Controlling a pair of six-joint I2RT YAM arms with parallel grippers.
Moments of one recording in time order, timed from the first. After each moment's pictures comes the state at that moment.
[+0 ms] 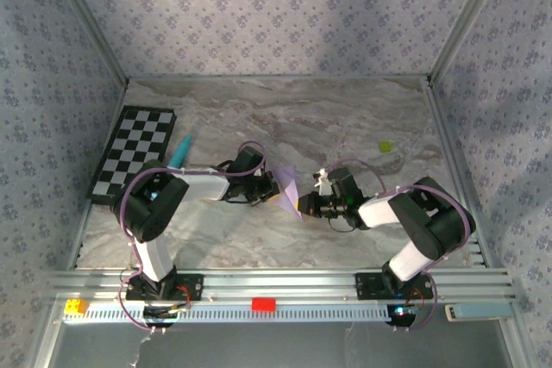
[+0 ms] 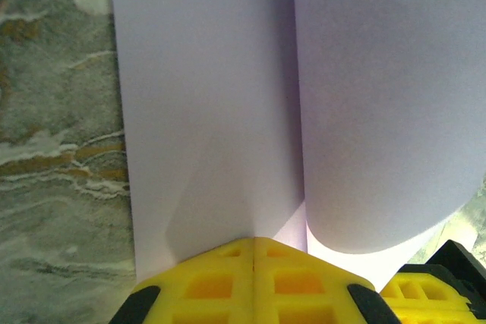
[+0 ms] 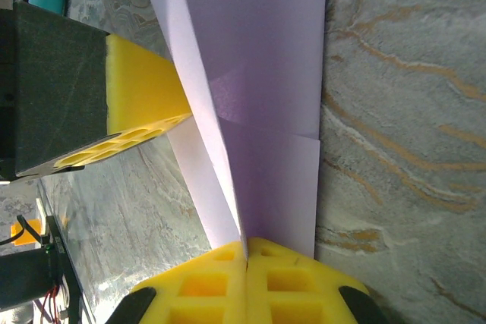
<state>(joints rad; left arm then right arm) -0.71 1.78 0.84 0.01 0.37 -1.07 0.56 1.59 0.38 0.49 -0.55 0.75</state>
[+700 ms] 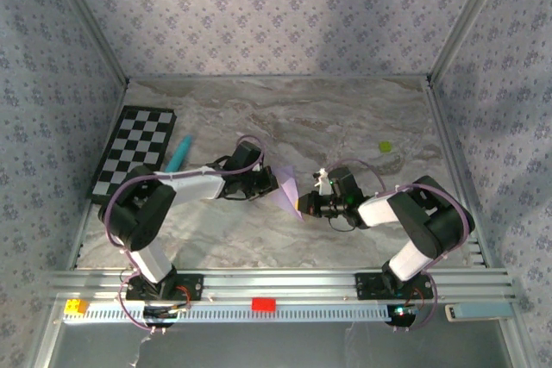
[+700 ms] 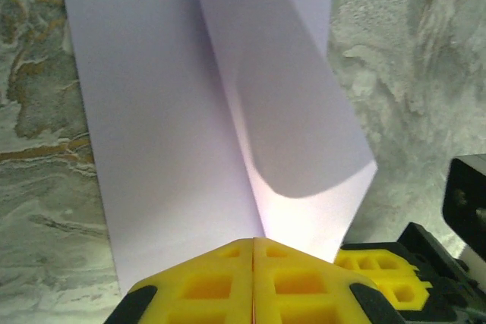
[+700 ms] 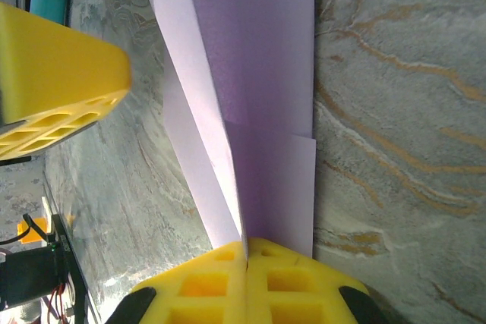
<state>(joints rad) -0.71 1.69 0.86 -0.06 0.32 -1.02 0.56 1.60 0.39 0.49 -0.57 0.75</state>
